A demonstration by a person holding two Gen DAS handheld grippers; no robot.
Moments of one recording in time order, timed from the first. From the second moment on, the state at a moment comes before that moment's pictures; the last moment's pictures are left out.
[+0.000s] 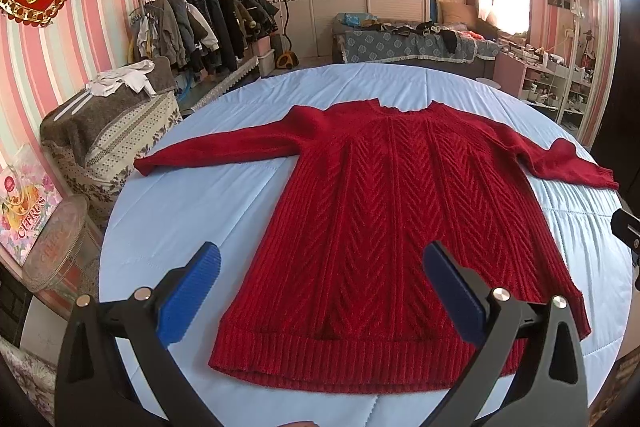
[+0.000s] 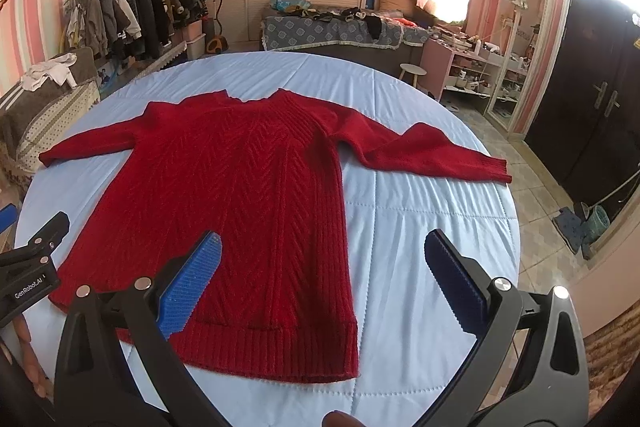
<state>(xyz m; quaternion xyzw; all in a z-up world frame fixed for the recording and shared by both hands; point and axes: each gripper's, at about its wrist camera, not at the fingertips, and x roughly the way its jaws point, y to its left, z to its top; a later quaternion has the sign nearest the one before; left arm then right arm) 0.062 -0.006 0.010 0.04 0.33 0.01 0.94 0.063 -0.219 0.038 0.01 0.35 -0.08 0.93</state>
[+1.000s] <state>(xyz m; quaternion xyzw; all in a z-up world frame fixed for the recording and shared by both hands) 0.086 0.000 0.001 0.04 0.34 0.02 0.94 0.099 -0.224 0.028 0.01 0.36 -0.08 0.93</state>
